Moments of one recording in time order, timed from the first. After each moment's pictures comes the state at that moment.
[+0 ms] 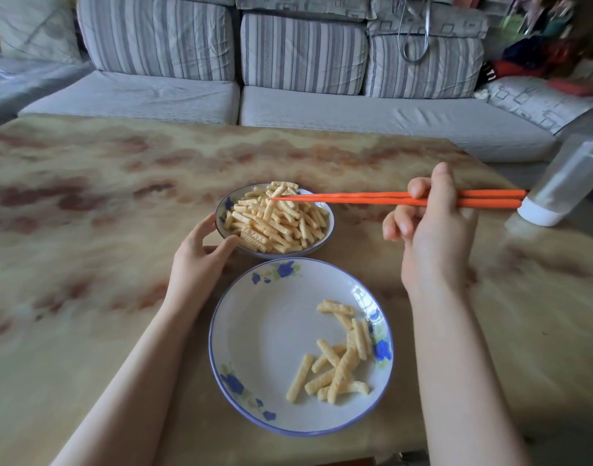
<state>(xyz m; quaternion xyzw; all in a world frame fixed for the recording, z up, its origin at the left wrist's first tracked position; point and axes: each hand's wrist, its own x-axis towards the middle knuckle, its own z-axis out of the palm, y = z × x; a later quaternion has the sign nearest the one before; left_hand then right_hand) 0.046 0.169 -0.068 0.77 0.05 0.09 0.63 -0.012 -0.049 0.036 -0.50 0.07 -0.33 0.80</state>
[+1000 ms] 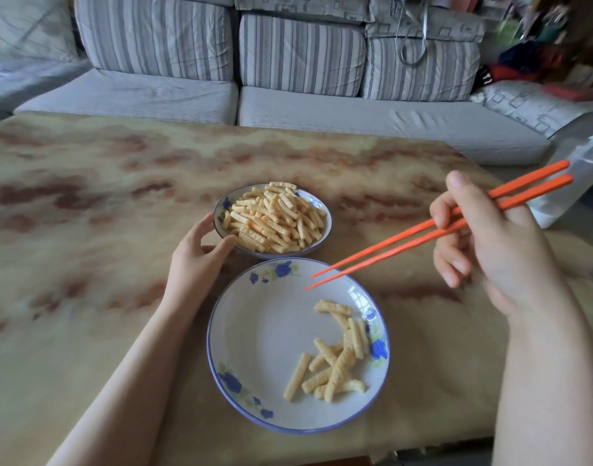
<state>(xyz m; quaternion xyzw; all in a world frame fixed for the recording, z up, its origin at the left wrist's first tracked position) 0.049 0.172 -0.072 0.78 0.04 0.10 0.62 -0.051 -0.101 0.050 -0.72 -0.03 -0.21 0.66</state>
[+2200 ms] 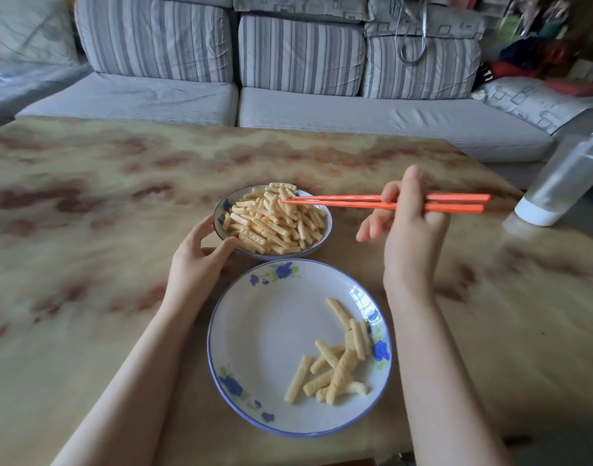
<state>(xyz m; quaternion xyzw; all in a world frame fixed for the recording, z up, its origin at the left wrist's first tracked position) 0.049 0.171 -0.071 0.77 0.03 0.10 0.63 -0.002 -0.038 0.021 -0.57 0.06 -0.35 0.74</state>
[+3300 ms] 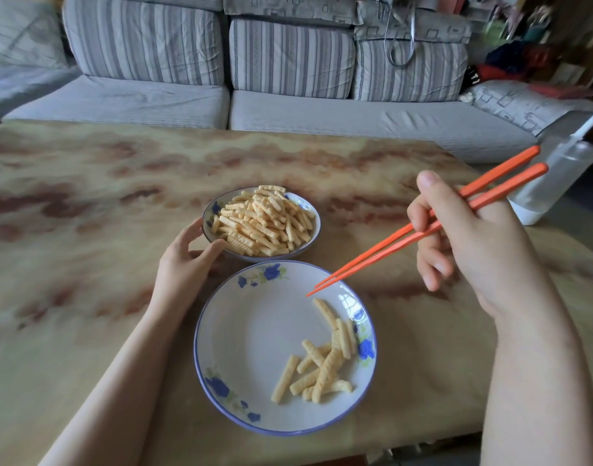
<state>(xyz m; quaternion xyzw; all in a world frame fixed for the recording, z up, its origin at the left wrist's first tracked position) 0.049 0.171 -0.071 0.78 0.03 0.11 0.61 -0.062 -0.097 0.060 -0.80 -0.01 -0.20 0.57</state>
